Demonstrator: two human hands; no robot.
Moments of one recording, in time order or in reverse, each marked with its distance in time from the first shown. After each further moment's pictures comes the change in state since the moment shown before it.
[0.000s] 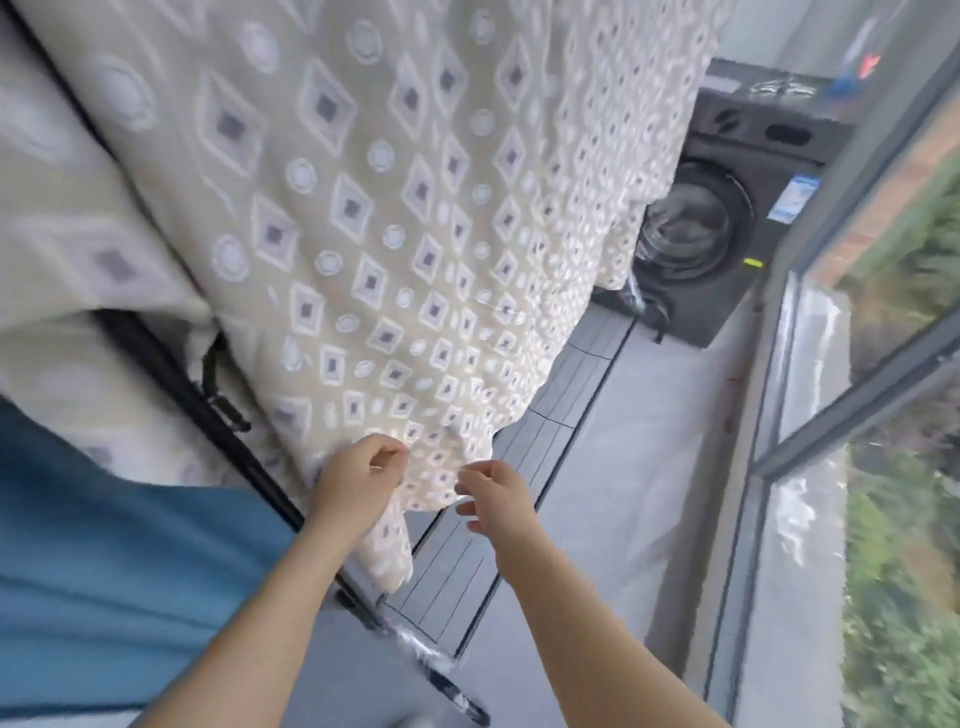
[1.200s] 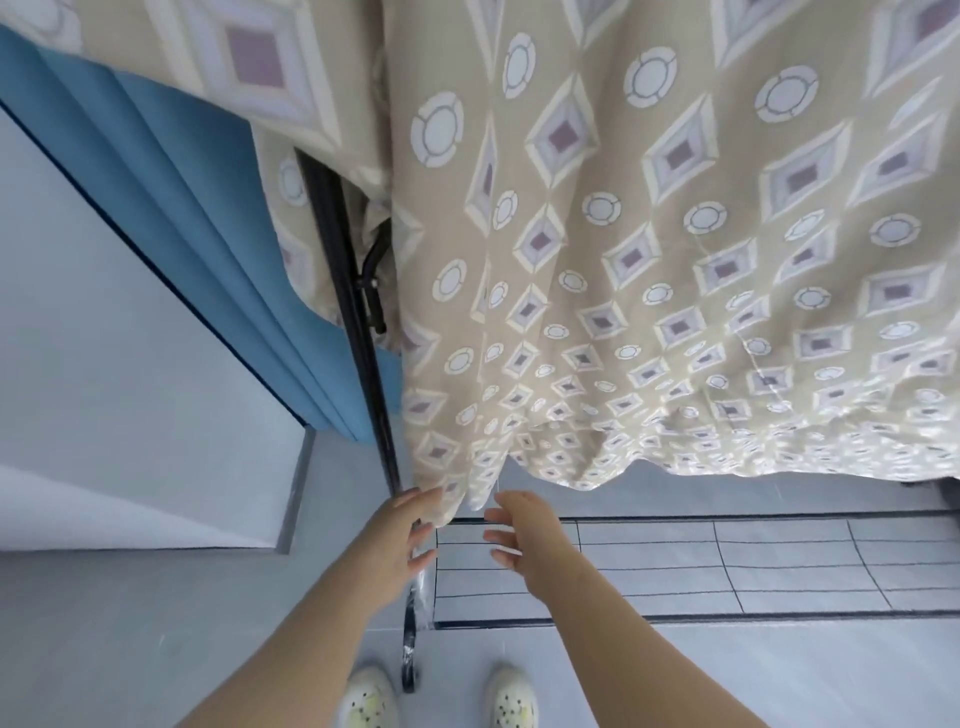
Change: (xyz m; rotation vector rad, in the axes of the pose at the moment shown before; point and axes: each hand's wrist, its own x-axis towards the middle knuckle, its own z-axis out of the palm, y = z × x) left_hand 0.006 -0.070 0.088 -1.292 0.597 -0.863; right_hand 0.159 -0.002 0.038 -0.567 -0.634 0.383
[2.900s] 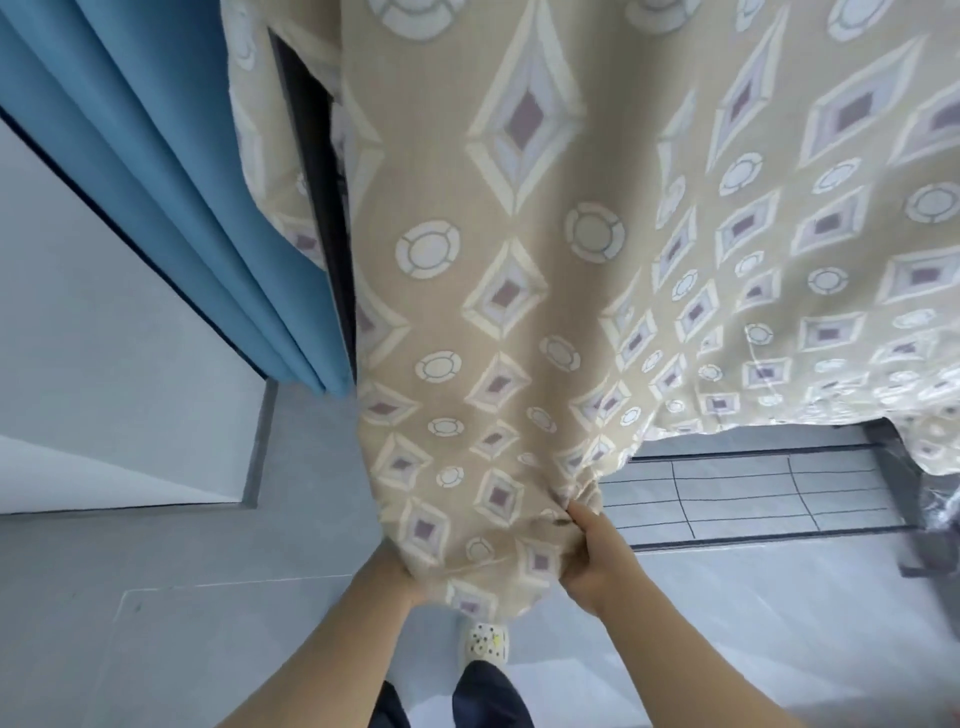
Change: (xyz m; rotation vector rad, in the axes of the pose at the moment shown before) left_hand 0.036 -0.084 -0.009 -0.368 0.007 -0.259; right_hand 0.008 0.068 -0.073 0.581 0.078 0.082
